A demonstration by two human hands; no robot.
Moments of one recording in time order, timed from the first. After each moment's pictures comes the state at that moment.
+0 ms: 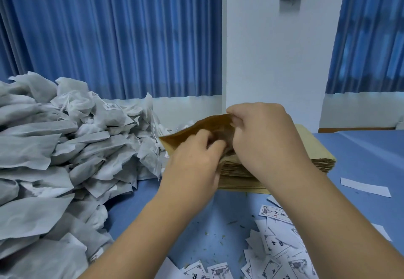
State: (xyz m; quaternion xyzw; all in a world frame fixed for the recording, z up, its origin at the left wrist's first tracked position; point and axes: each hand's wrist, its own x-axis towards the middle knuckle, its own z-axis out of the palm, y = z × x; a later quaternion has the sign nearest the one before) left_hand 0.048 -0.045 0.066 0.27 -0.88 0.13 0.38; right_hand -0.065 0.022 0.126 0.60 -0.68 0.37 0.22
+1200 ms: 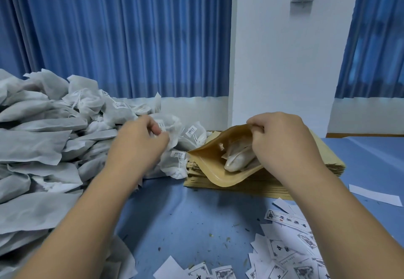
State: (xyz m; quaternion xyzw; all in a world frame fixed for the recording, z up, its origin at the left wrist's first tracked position) left_hand 0.114 -0.104 0.093 0.53 -0.70 -0.06 0.48; right_hand -0.083 0.014 0.118 0.53 -0.75 0.37 0.14
